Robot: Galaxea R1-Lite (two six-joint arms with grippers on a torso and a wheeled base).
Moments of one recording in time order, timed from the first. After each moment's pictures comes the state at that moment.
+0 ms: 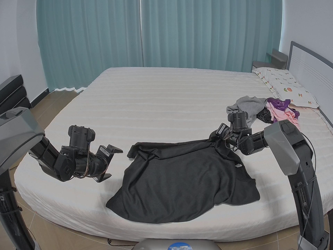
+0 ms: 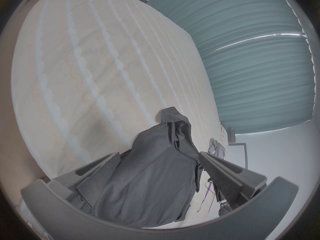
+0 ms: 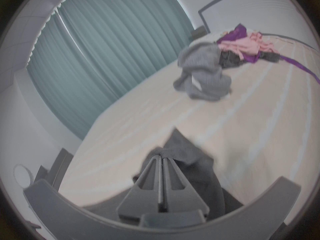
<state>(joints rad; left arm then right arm) -0.21 2.08 -0.82 -0.54 -0.18 -1.19 0.24 2.71 -1.83 -0.42 -0.17 0.69</state>
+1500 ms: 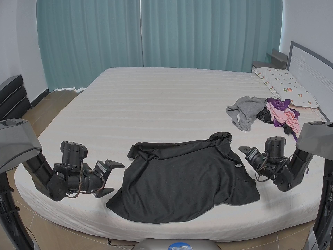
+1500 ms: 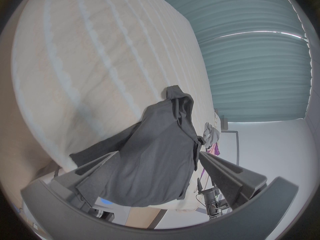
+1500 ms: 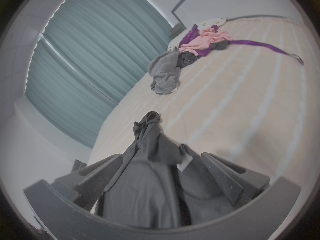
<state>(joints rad) -0.20 2.05 -0.57 -0.79 -0.35 -1.20 0.16 2.28 -0.68 -1.12 -0.07 0.86</state>
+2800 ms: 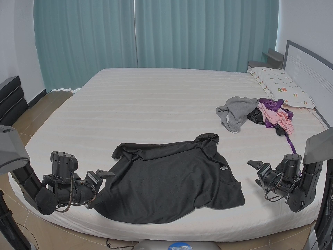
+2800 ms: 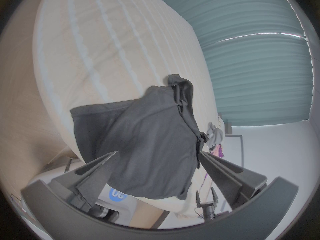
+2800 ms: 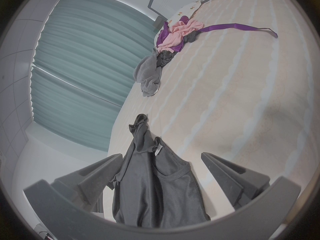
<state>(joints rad) -0.21 1.93 -0.35 -0.87 -0.27 -1.23 0.11 2.25 -0.26 -1.52 0.10 1.04</state>
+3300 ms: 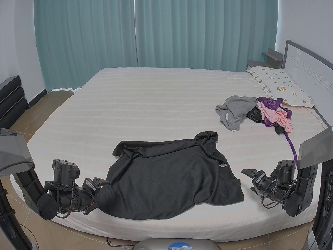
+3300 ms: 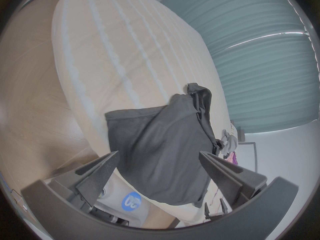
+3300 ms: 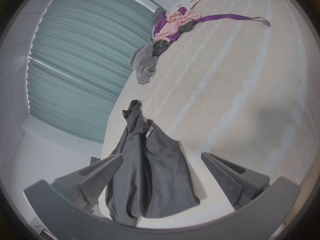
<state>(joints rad) -0.22 1.97 -0.29 -0.90 -0.13 -1.22 0.16 2.31 -0.23 -1.53 0.11 1.02</state>
